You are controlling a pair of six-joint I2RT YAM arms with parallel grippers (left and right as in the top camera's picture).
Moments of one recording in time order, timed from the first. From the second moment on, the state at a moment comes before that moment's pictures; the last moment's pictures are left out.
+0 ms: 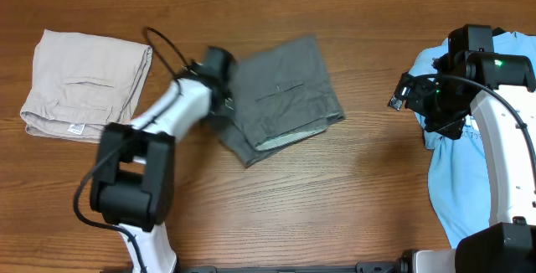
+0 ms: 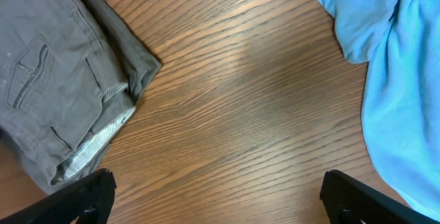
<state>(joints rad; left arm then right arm) -0.26 1.98 1.32 -0.69 -0.32 -0.38 -0.10 1.57 1.47 -1.31 -0.17 0.37</state>
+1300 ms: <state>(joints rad) -0.54 1.93 1.38 -0.92 0.01 -0.98 -0.10 1.57 1.47 -1.31 -0.16 0.37</state>
